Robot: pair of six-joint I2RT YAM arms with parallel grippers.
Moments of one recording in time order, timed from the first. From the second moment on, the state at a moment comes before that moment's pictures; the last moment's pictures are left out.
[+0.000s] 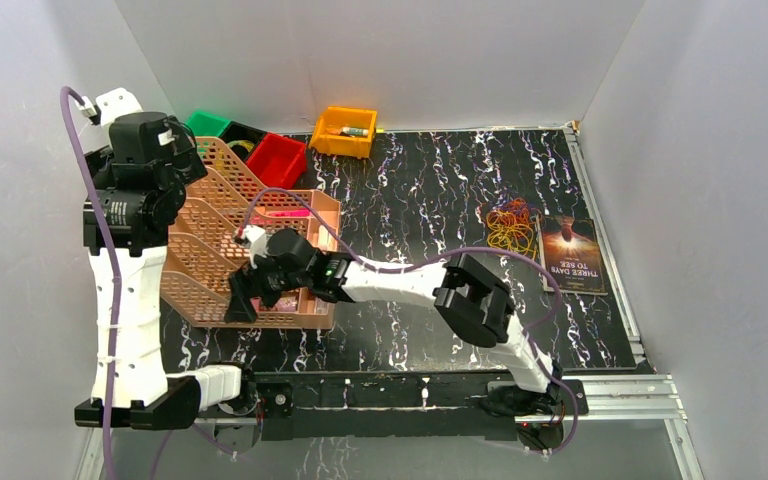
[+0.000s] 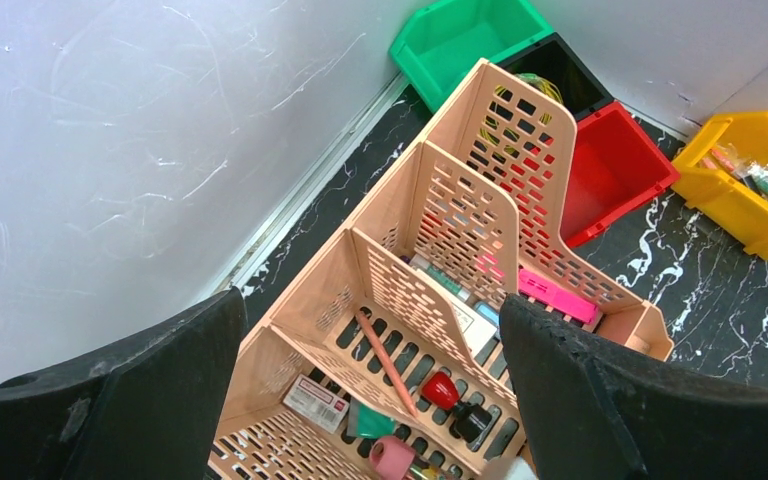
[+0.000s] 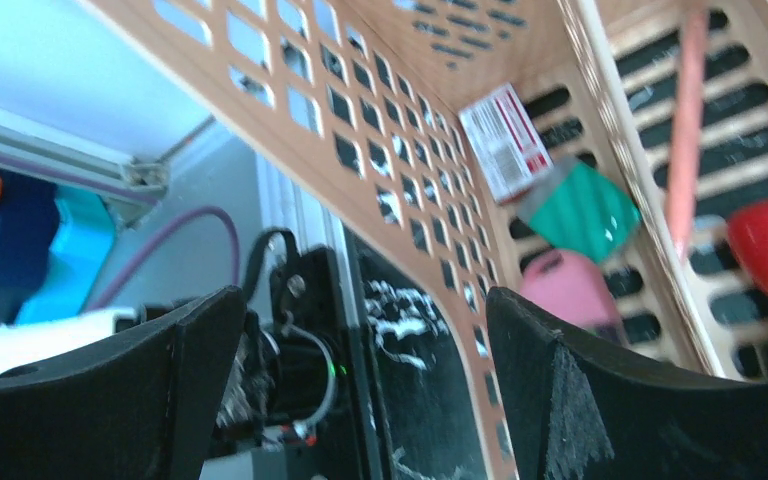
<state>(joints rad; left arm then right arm) -0.05 1.22 1.84 -1.13 -0.63 -0.30 1.24 2.21 1.78 0.10 -0.39 0.52</state>
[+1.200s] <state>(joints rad) -0.05 1.08 1.56 -1.07 -0.41 -0.28 0.79 2.06 1.44 -0.29 0.13 0.38</state>
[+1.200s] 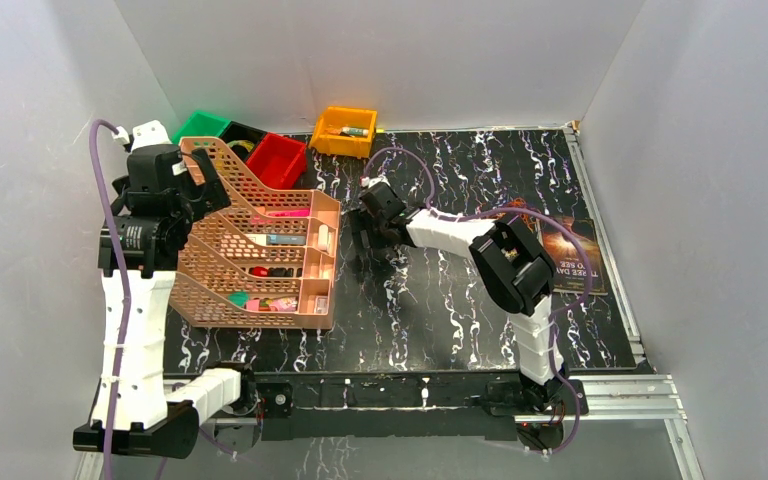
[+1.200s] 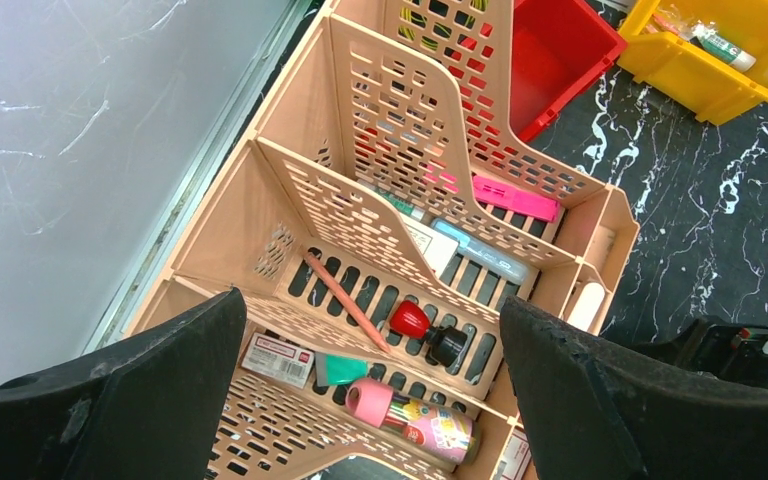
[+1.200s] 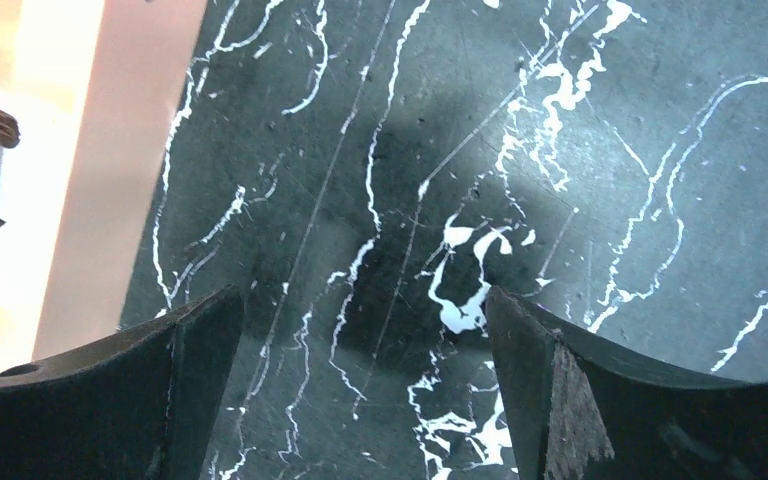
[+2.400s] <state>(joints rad) -0.05 1.05 1.48 -1.05 -0.38 -0.29 1.05 2.30 1.82 -0.34 0.08 0.52</state>
